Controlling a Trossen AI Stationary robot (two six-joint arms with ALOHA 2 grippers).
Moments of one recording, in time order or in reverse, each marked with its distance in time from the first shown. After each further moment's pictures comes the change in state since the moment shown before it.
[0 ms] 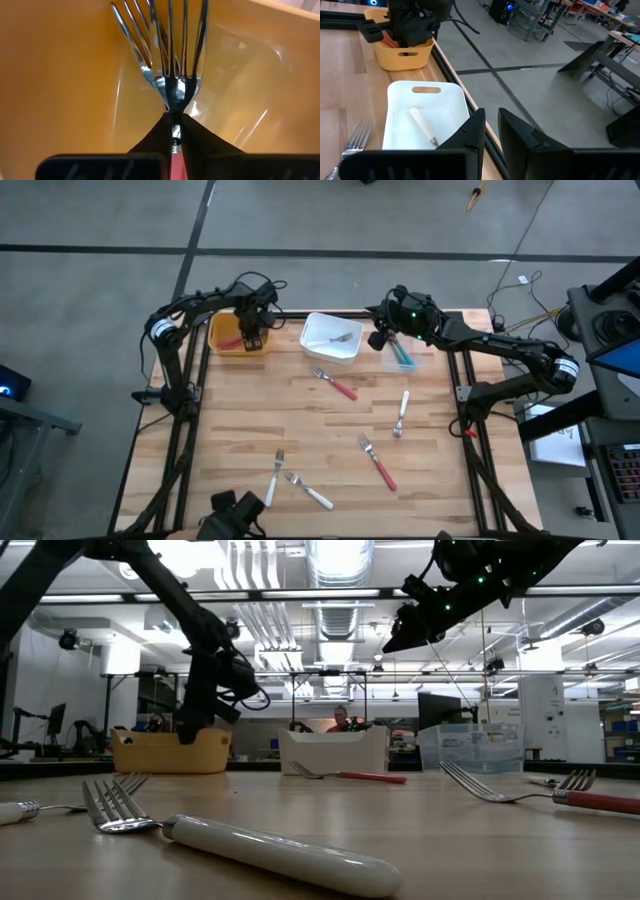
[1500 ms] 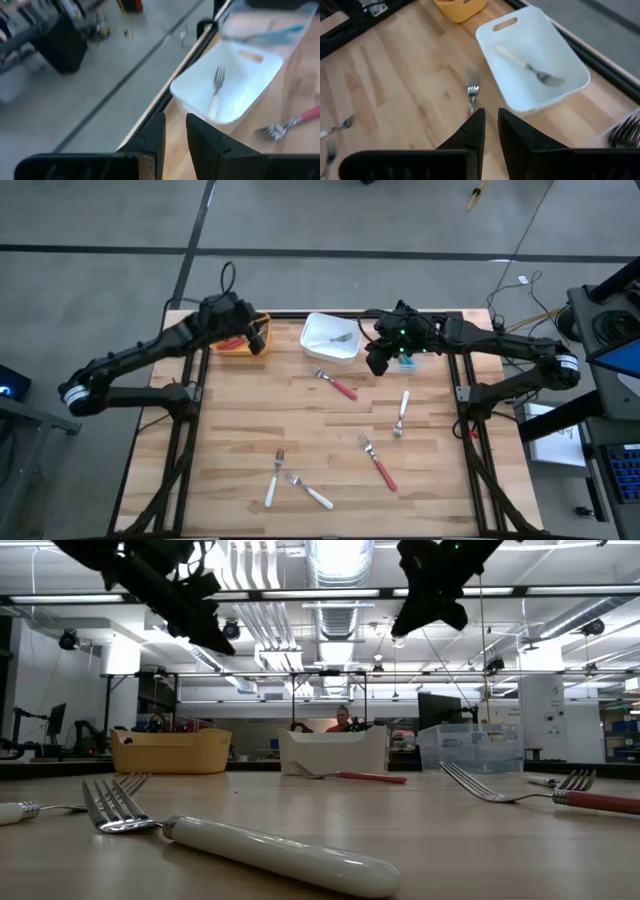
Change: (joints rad) left arm -0.241 -0.886 -0.518 0.774 0.142 -0.368; right arm 0.270 -0.002 0.314 -0.738 -0.008 0.658
